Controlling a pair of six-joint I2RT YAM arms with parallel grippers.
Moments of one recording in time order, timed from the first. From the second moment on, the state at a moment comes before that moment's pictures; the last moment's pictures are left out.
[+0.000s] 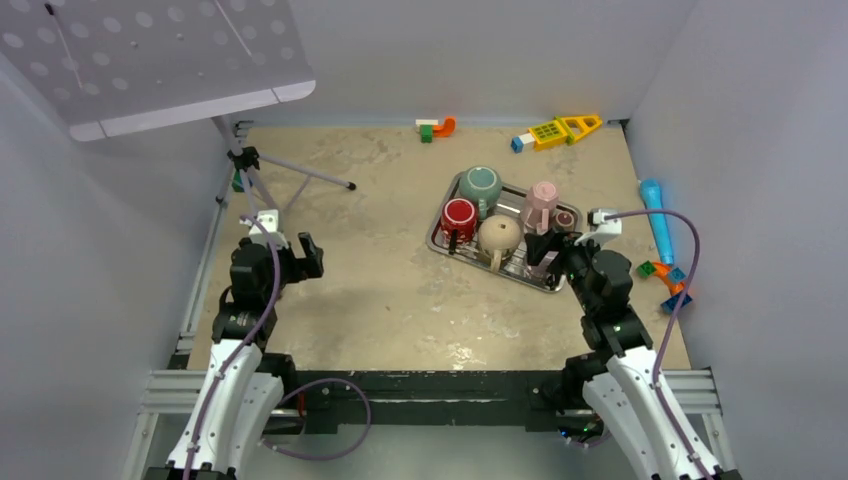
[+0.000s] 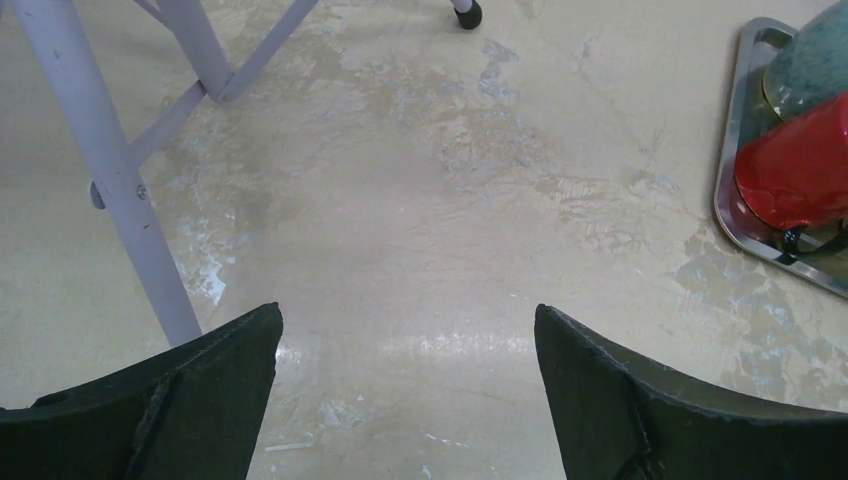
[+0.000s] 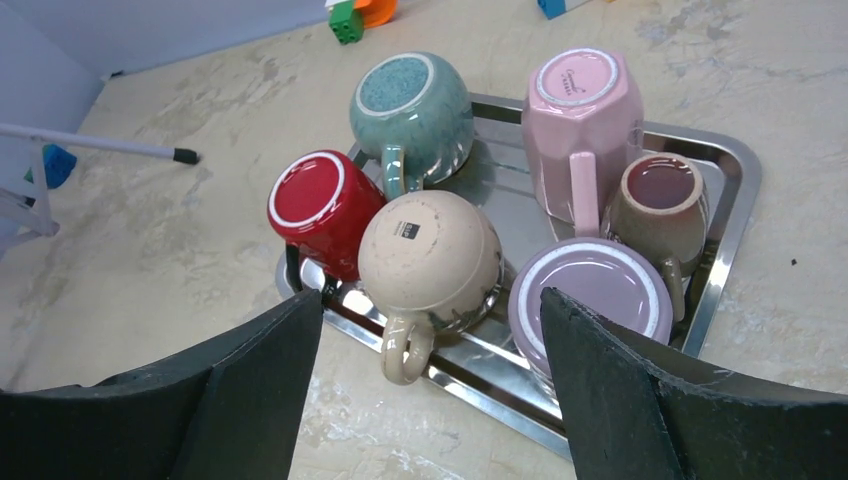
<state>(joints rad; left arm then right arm) -0.04 0.58 0.43 -0.24 0.02 -0.20 0.23 0.52 0.42 -0.08 0.05 0.37</state>
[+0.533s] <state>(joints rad) -0.05 0.62 0.41 -0.11 0.36 -0.10 0.24 0.67 0.53 -0.14 -0.07 0.44</state>
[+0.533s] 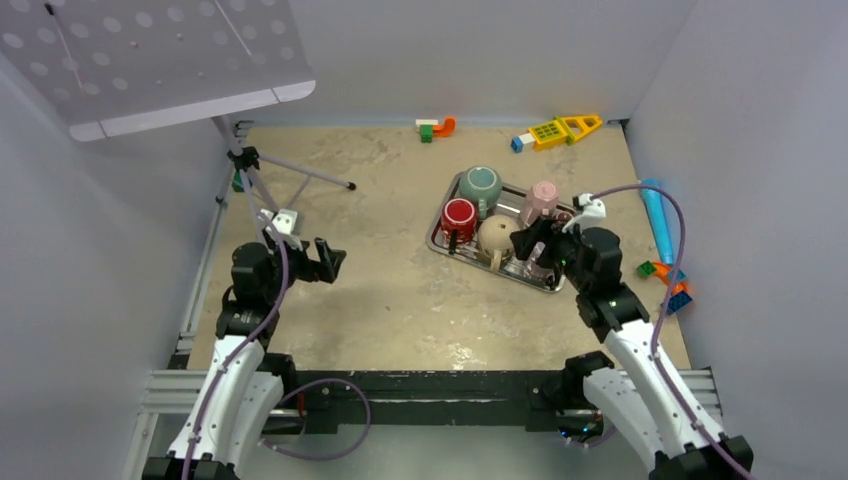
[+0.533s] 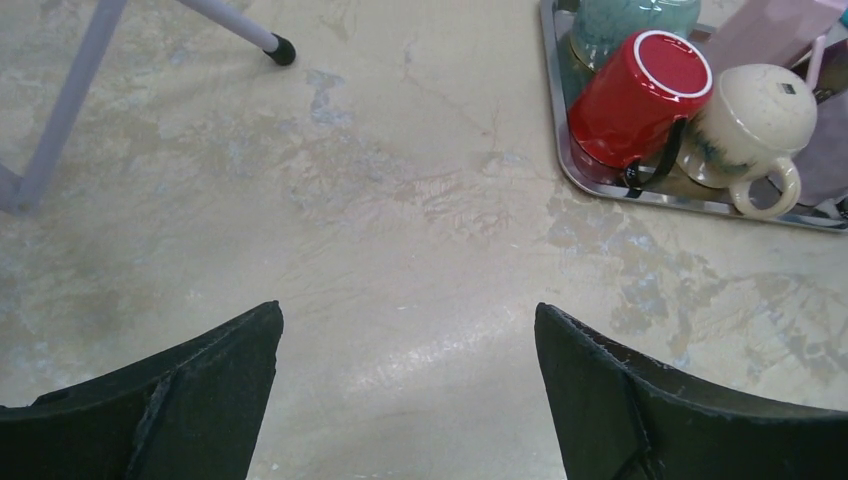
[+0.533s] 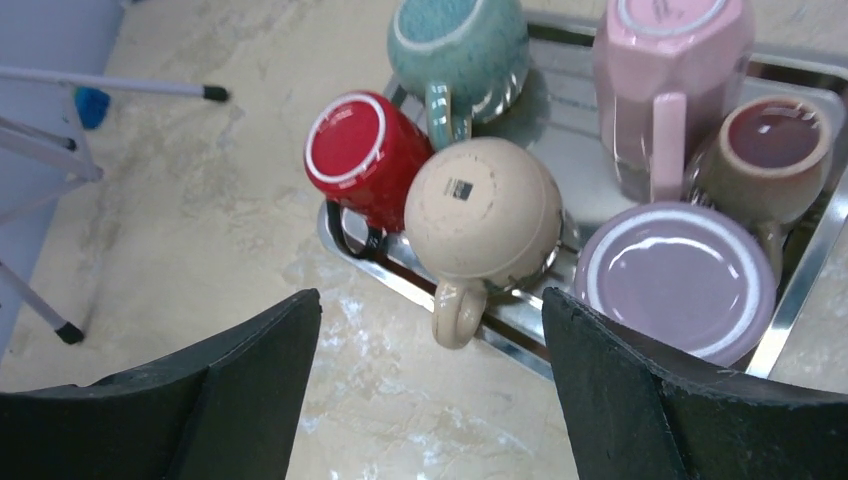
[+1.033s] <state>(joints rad) -0.05 0.62 0.34 -0.01 0.38 -0.24 0.59 1.10 0.66 -0.34 0.18 0.61</state>
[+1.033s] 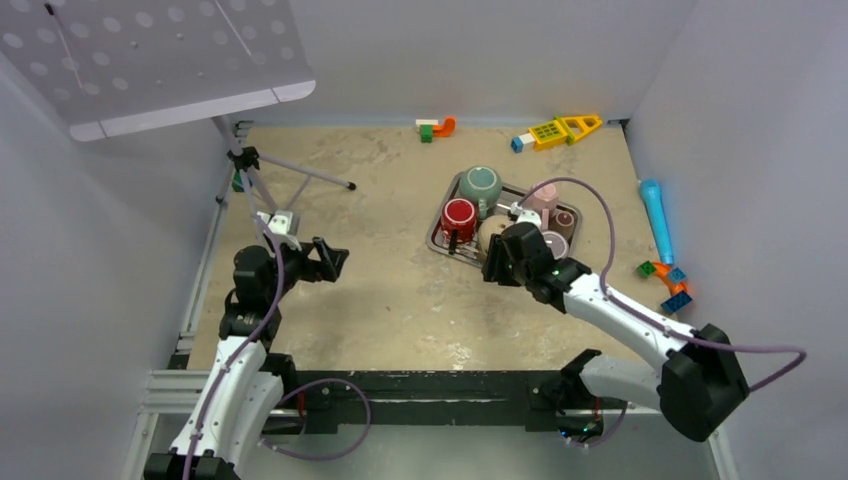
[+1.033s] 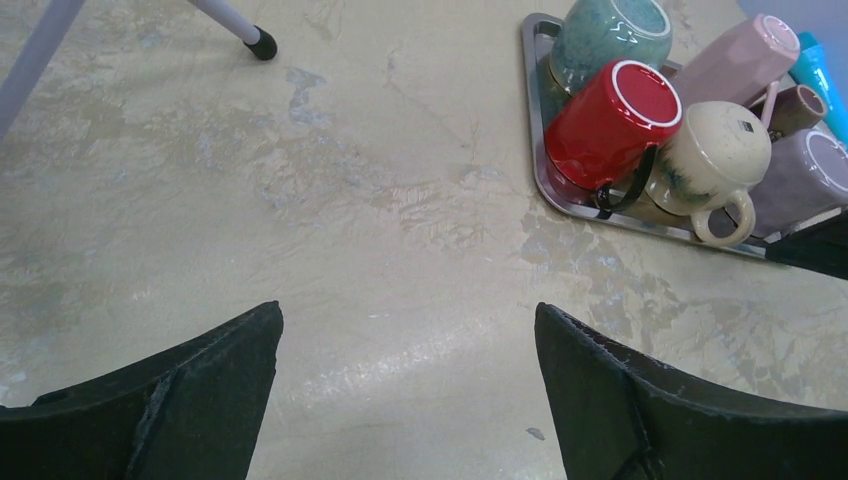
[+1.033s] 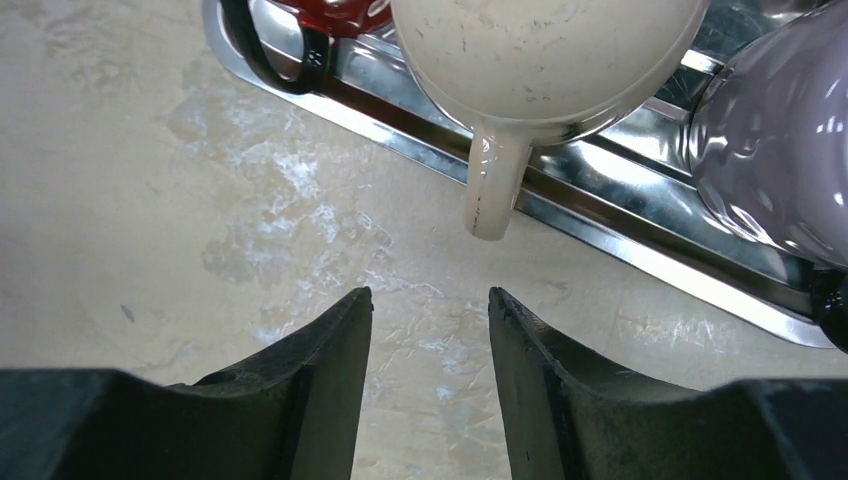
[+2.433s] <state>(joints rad) -0.05 0.64 0.46 0.28 0.72 -0.69 0.61 0.83 0.75 -0.12 0.04 0.50</state>
